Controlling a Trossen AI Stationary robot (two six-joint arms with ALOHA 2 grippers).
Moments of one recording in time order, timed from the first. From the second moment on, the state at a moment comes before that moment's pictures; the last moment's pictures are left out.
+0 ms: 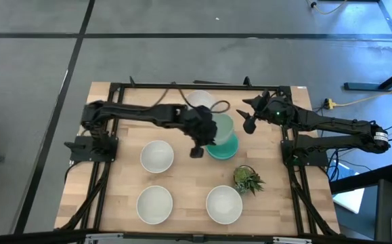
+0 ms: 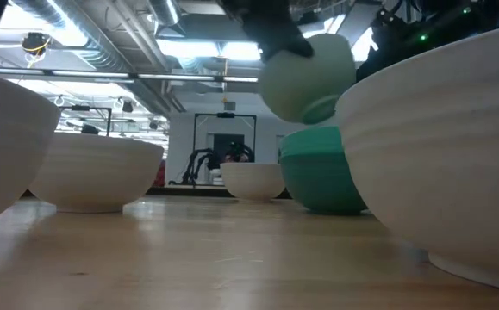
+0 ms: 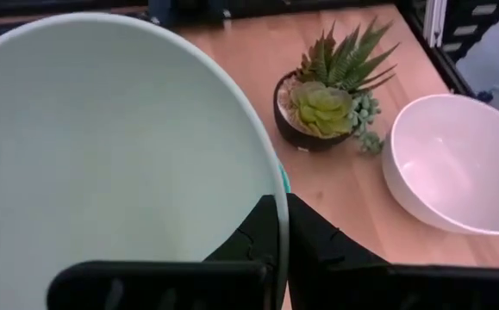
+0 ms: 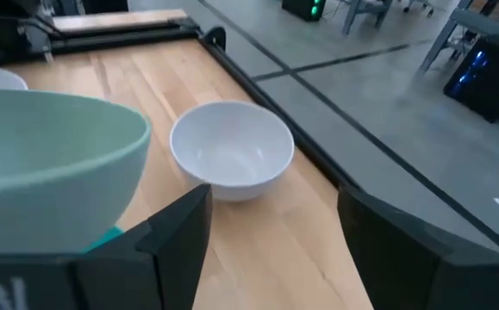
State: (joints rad) left arm 0.05 1.81 1.60 -0.54 0.20 0.14; right arm -0.30 0.86 0.61 -0.16 0.27 0.00
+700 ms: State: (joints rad) left arm -0.01 2.04 1.74 -0.62 0.07 0.00; right arm -0.30 0.86 0.61 -0.21 0.27 -0.01
